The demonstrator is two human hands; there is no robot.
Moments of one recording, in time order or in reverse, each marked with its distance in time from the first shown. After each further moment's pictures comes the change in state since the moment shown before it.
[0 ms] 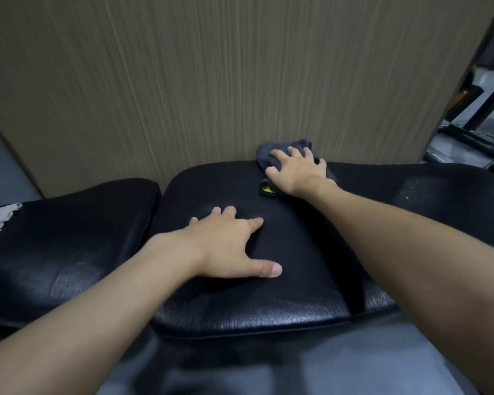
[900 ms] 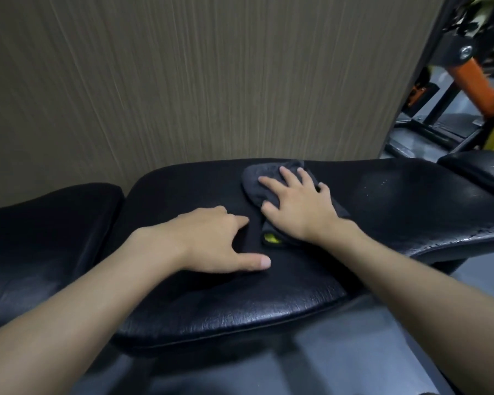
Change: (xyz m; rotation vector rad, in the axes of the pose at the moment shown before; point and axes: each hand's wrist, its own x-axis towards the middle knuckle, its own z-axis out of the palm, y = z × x) left_hand 0.010 0.028 -0.013 0.062 0.028 0.114; right_hand -0.105 0.042 -0.008 -0.063 0.045 -0.038
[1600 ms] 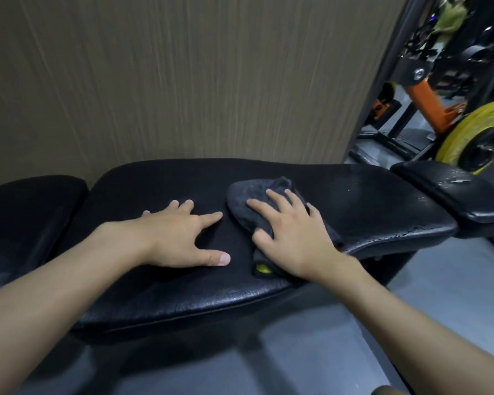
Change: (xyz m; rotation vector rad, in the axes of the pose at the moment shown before) left_hand 0.002 0.008 0.010 -0.016 -0.071 -0.068; right_hand -0.079 0.024 -0.009 0.008 0.066 -0.051
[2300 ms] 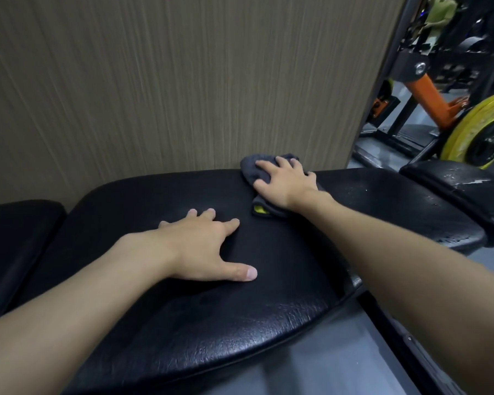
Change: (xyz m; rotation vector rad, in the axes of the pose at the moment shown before) left_hand 0.047 0.024 -0.018 0.022 -0.006 0.048; right_hand 0.161 0.059 0.010 0.032 -0.096 0.206
